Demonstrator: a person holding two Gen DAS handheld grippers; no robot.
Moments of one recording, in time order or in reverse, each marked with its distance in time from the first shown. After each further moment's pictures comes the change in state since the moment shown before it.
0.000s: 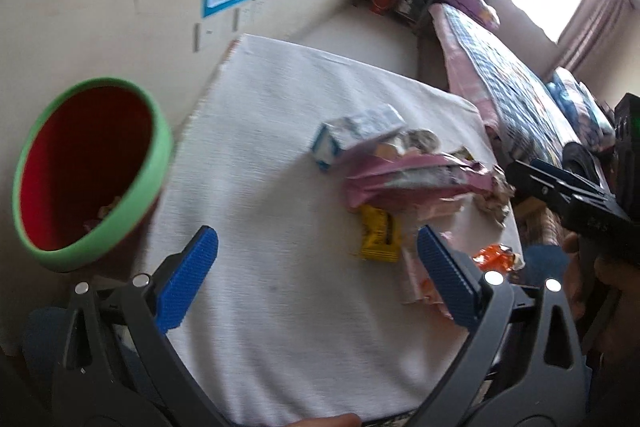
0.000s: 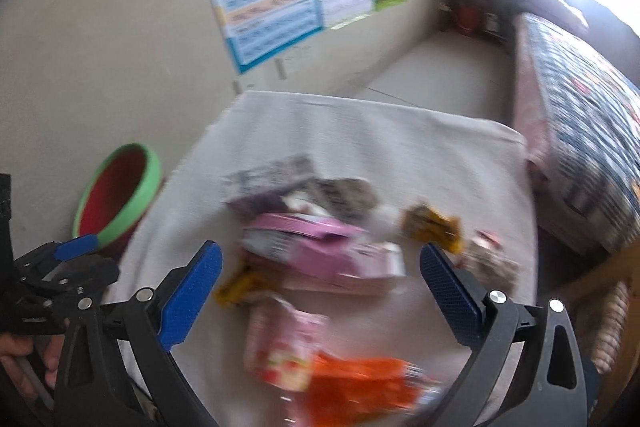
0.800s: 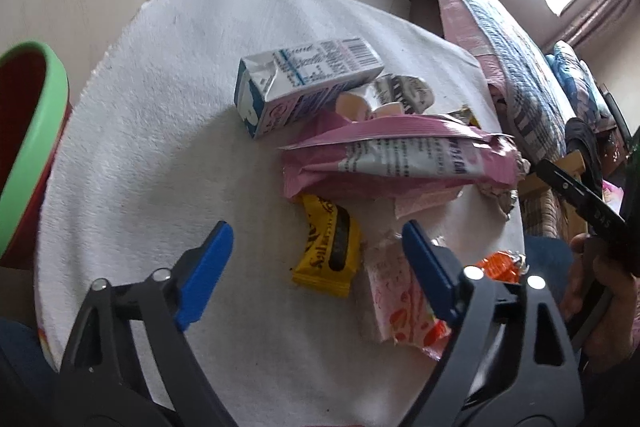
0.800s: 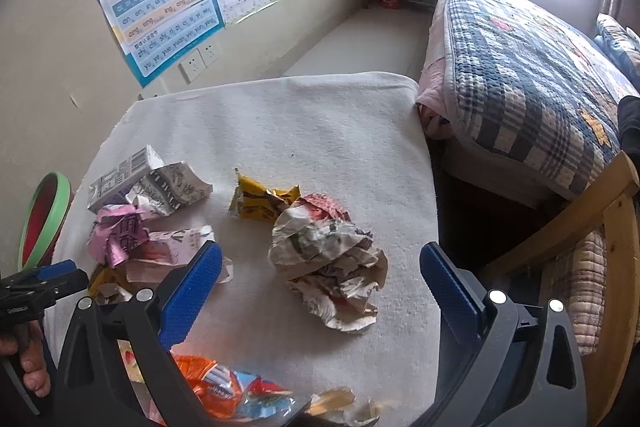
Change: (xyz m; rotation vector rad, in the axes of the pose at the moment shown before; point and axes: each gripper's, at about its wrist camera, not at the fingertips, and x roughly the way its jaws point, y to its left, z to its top) left arm 0.095 -0.036 0.005 -0.033 0.197 -0.048; right arm 0.020 -0.124 -0.029 0.168 0.025 -0.157
